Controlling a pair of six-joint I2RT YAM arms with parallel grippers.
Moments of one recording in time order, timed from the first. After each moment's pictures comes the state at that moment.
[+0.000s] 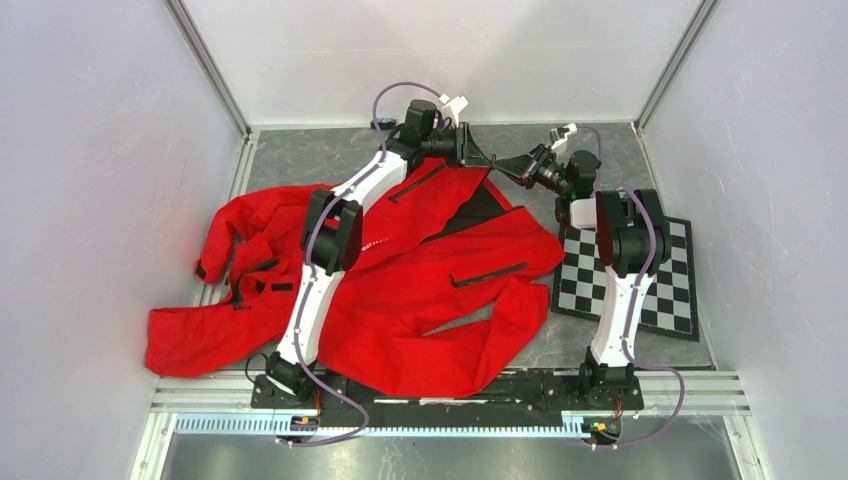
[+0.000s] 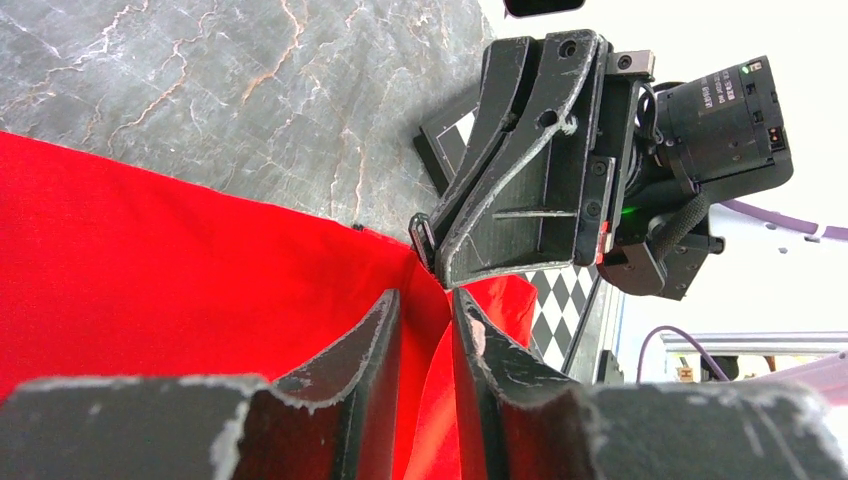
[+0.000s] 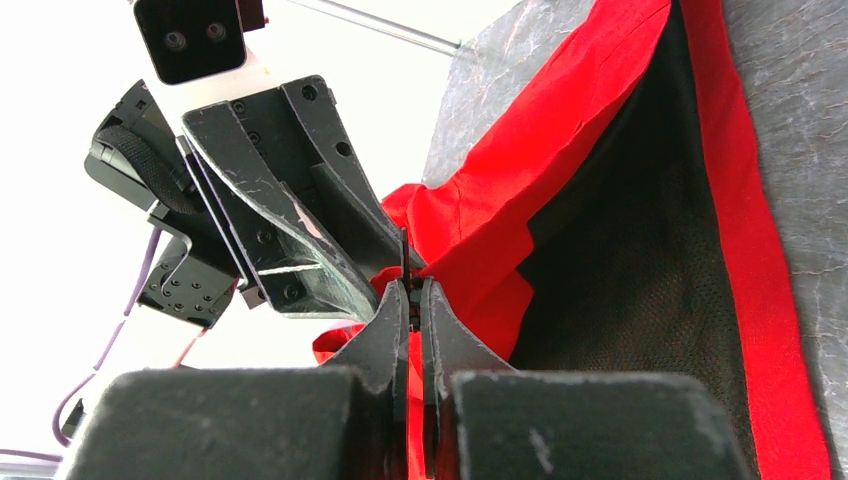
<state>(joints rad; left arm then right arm) -0.48 2.46 2.15 -0.10 0.81 -0.57 0.03 2.15 1.13 1.03 -0.86 1.20</state>
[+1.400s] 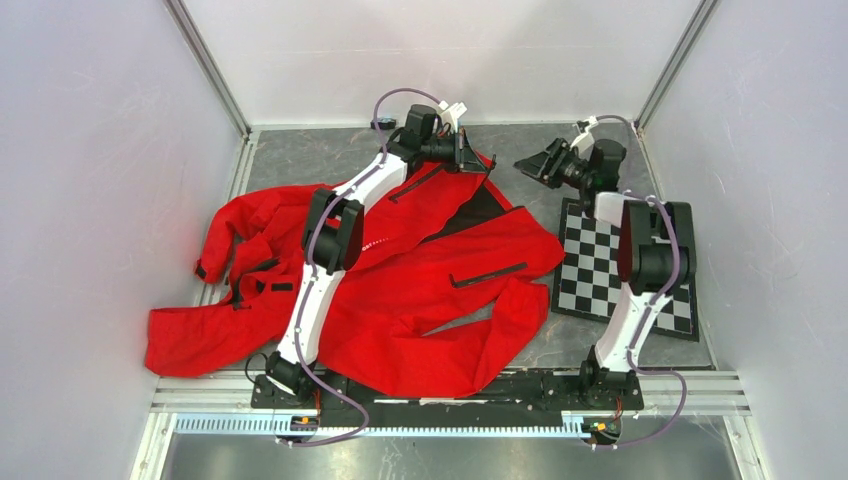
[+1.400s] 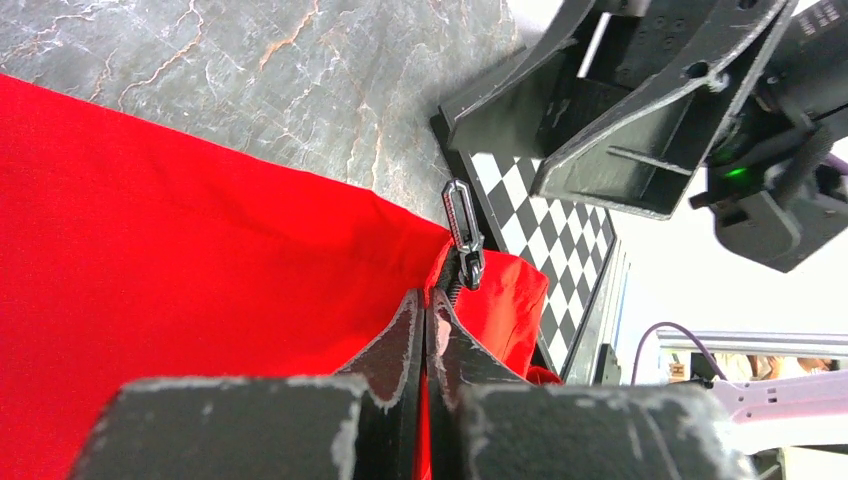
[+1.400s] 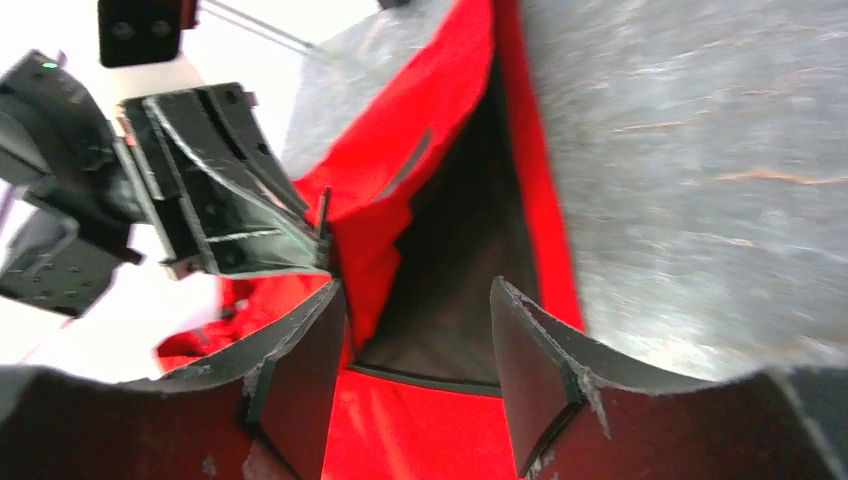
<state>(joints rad) -0.48 2.48 2.14 -0.12 0.82 -0.57 -0.05 2.00 1.13 0.63 -0.84 0.80</state>
